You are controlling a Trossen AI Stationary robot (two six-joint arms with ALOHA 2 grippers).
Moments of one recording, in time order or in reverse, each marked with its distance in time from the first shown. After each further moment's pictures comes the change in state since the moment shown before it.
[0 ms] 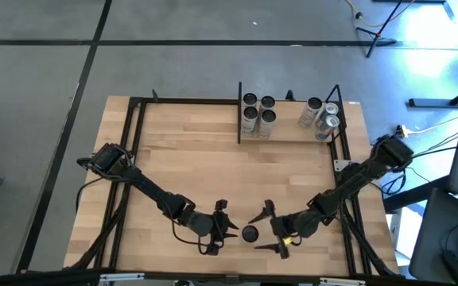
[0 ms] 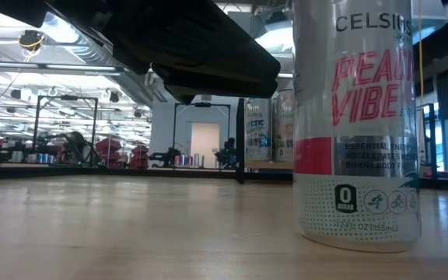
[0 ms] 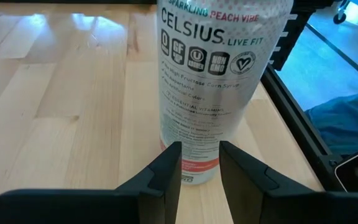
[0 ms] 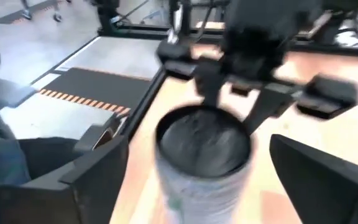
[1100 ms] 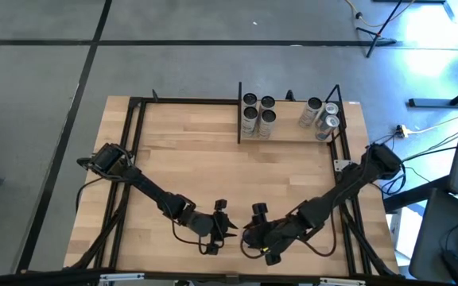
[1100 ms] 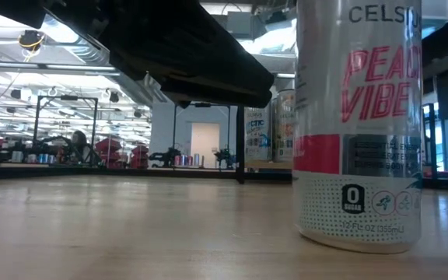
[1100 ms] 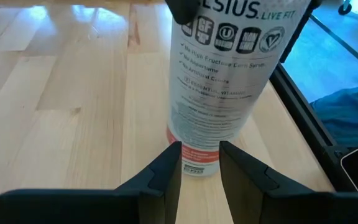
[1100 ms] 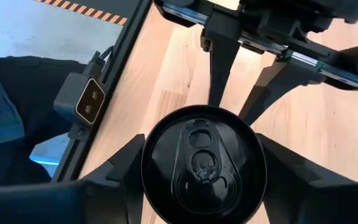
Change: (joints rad) left arm 0.000 0.000 0.001 -0.030 0.000 0.000; right arm -0.034 0.151 0.555 -0.886 -0.088 0.084
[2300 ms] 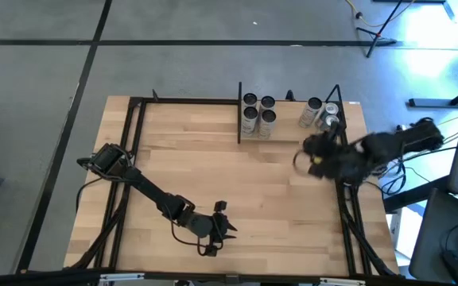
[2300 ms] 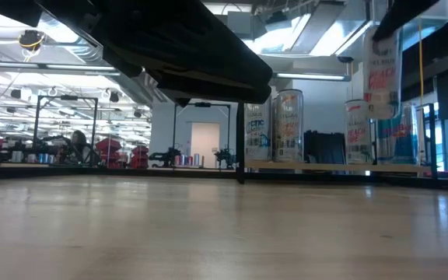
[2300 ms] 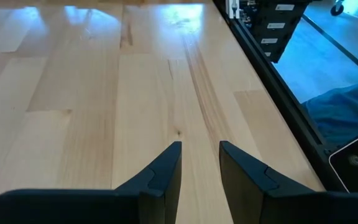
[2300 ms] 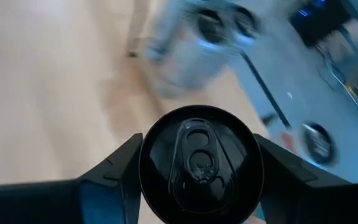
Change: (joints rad) left arm -0.009 0.000 0.000 0.007 0.011 0.000; right arm -0.241 -0.711 -0.118 -0.957 0.489 0.273
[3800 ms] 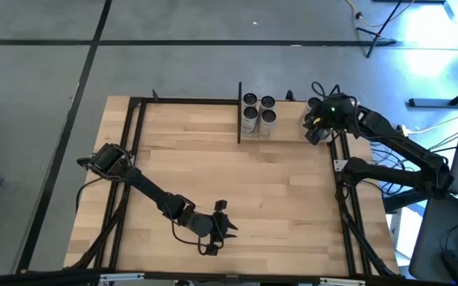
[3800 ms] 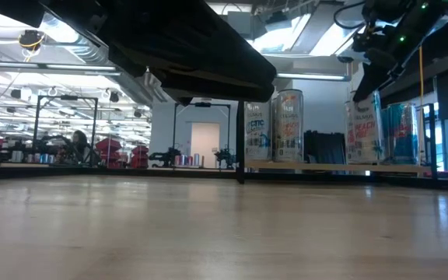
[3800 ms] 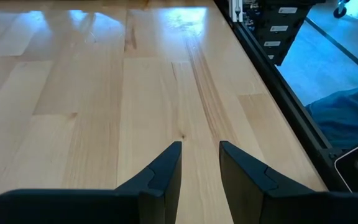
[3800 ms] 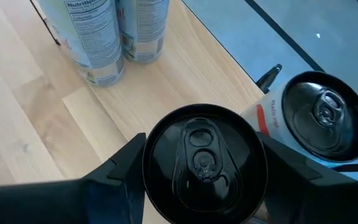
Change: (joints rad) left arm 0.005 0.000 0.000 0.008 -0.008 0.007; right arm -1.083 -0.193 -0.355 0.535 -0.654 -0.689
